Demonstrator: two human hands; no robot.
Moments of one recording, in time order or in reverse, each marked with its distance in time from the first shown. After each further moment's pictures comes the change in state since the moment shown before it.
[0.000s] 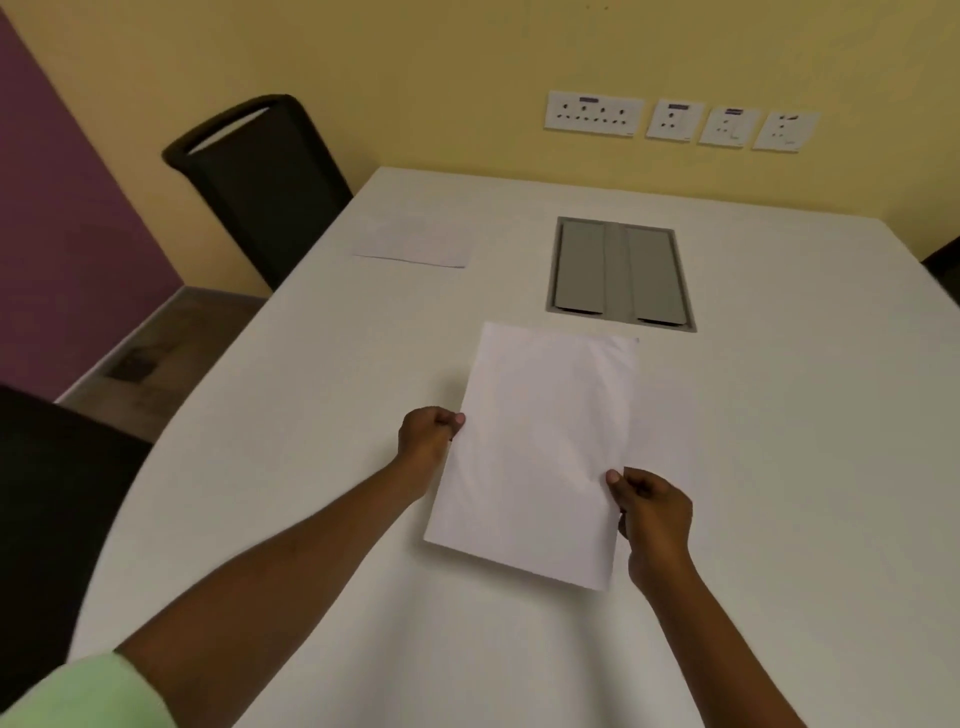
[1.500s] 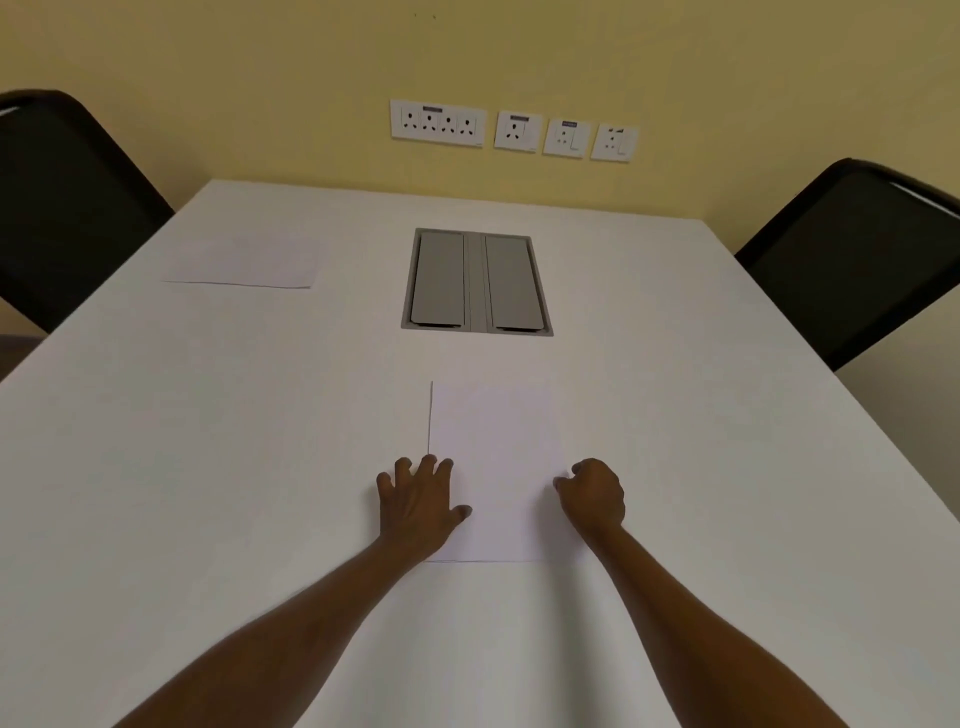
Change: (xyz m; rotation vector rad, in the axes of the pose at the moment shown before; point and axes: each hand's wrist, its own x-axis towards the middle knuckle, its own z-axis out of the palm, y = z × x) left_hand -0.015 -0.030 0.191 1.215 -0.182 0.572; right_hand 0.142 -0.004 -0.085 -0.871 0.232 -0.030
